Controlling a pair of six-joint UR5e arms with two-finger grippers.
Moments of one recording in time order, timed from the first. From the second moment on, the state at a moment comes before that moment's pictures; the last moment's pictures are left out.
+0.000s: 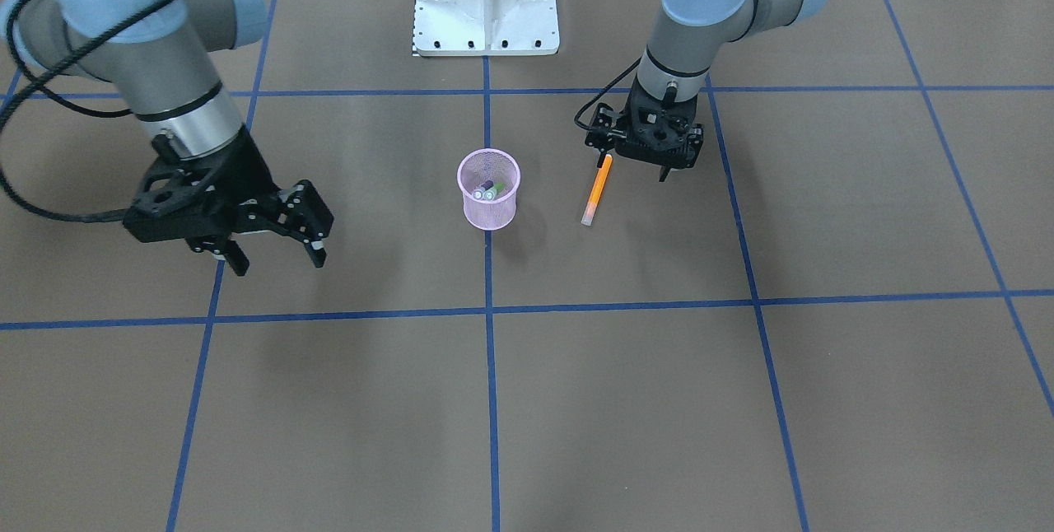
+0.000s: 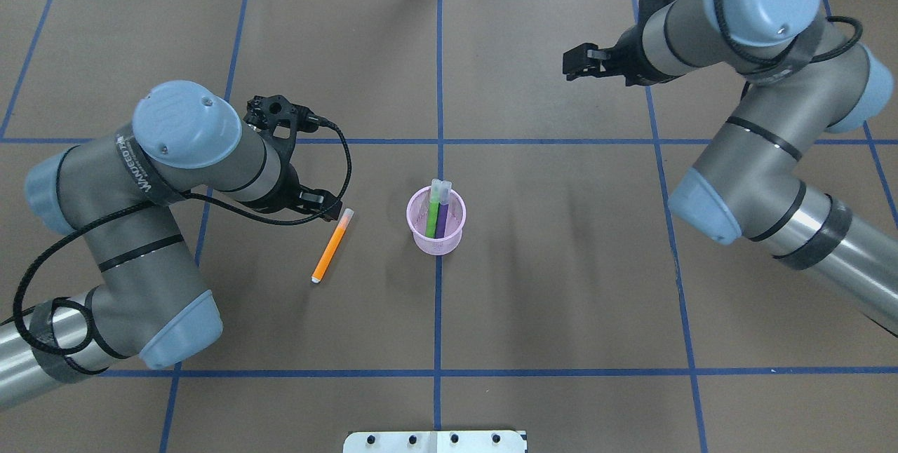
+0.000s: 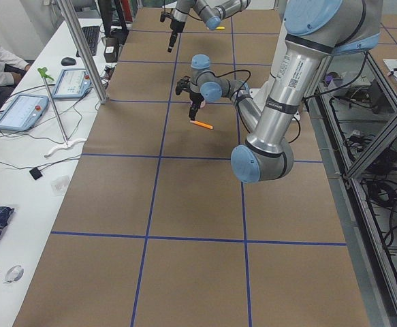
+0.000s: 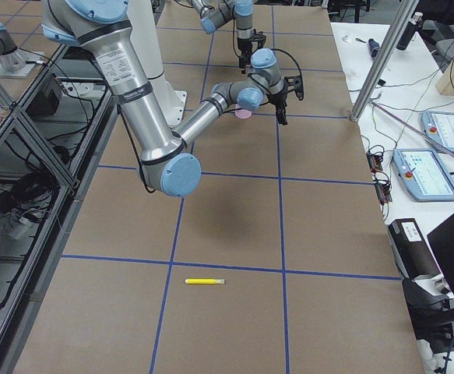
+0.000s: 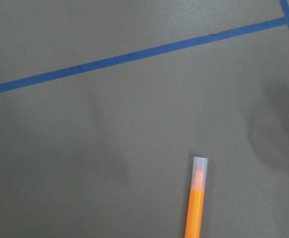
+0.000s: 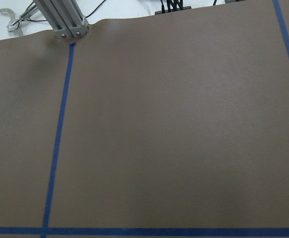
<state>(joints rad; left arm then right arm) -0.60 -2.04 -1.83 -1.68 -1.91 -0.90 0.89 -1.12 1.78 -1.27 1.94 1.03</state>
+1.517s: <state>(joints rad) -0.51 -2.07 -1.67 -1.80 -1.91 -0.94 0.99 -1.25 1.79 -1.26 2.07 0.80</state>
